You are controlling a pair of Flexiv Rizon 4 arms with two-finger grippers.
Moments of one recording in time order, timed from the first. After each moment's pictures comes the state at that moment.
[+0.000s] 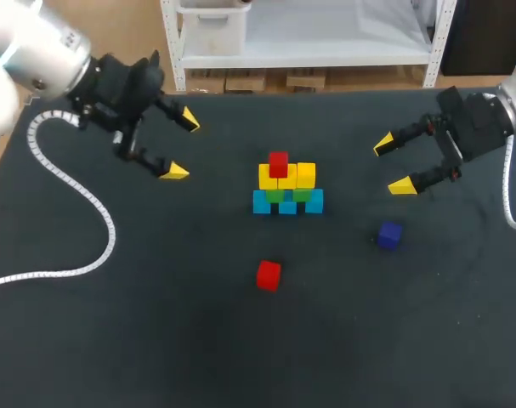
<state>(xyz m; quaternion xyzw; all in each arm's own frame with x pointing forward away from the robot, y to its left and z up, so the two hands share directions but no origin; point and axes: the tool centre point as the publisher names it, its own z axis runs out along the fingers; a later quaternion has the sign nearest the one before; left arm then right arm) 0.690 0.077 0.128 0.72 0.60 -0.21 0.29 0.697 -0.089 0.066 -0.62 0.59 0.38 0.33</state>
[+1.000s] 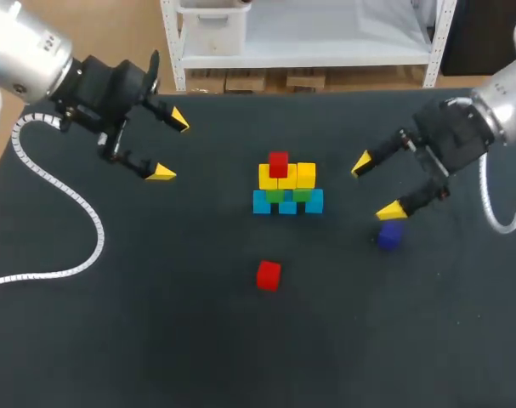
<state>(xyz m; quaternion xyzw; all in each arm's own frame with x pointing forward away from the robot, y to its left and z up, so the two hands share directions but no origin) 0.689 0.088 0.130 0.73 0.58 -0.22 0.30 0.643 -0.052 0.066 -0.70 0.52 0.38 0.31</state>
